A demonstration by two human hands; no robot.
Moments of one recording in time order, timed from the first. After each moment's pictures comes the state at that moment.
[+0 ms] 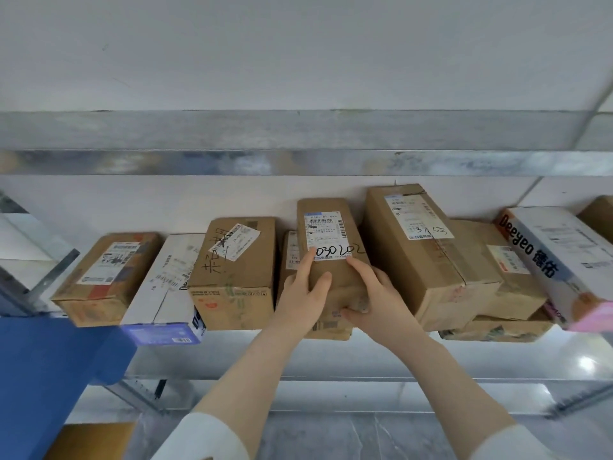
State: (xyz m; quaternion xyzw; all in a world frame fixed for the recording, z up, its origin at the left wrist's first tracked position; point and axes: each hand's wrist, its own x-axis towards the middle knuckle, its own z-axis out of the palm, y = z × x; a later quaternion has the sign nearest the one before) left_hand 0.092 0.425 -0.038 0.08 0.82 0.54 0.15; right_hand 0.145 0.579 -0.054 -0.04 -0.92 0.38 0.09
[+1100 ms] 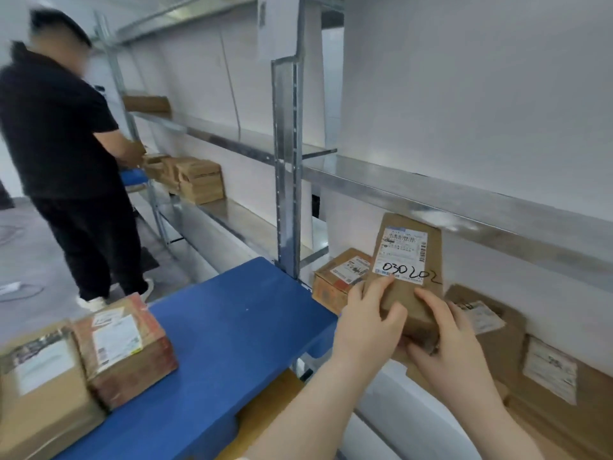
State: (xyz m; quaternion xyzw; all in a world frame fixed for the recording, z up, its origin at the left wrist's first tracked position) left_hand 0.160 0.188 0.040 -0.08 0.84 0.51 -0.18; right_hand 0.131 0.327 0.023 0.22 -0.88 0.41 0.11
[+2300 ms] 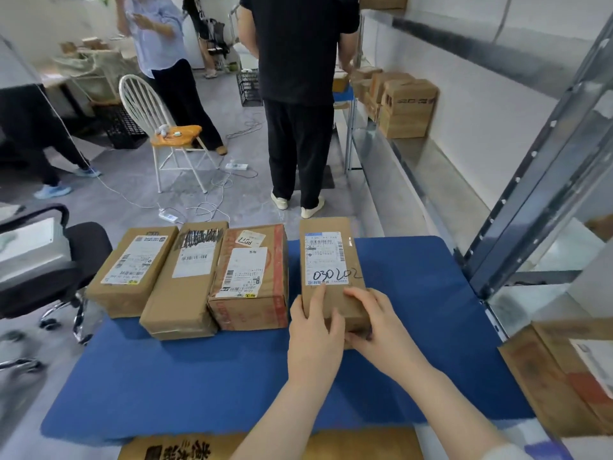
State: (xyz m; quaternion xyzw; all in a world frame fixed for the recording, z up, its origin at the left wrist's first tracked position) left_hand 0.177 -0.054 -0.117 -0.59 0.65 0.38 -0.28; right_hand 0.039 -0.028 -0.145 0.61 -0.65 0.36 -0.27
